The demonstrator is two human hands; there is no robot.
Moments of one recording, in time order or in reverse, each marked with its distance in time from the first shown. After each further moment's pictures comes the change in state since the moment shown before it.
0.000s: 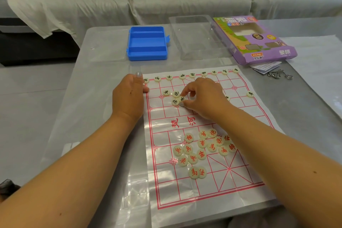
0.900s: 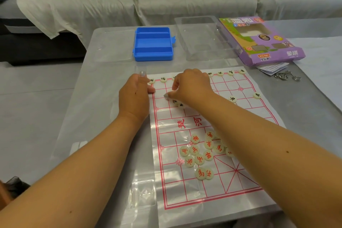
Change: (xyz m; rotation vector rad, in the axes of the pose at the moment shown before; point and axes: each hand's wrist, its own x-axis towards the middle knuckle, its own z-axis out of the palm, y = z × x) left_hand -0.003 0.004 -0.002 -0.105 0.028 -0.039; right_hand 0.035 -0.050 0.001 -0.160 -0.024 0.040
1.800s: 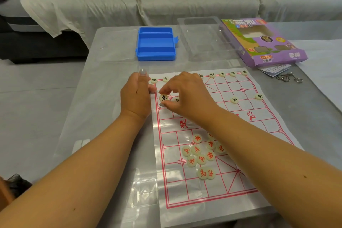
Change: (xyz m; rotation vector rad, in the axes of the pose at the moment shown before) left_hand -0.002 0.001 -0.002 -0.065 0.025 0.002; right_hand -0.040 -0.008 -0.006 0.152 0.126 -0.362
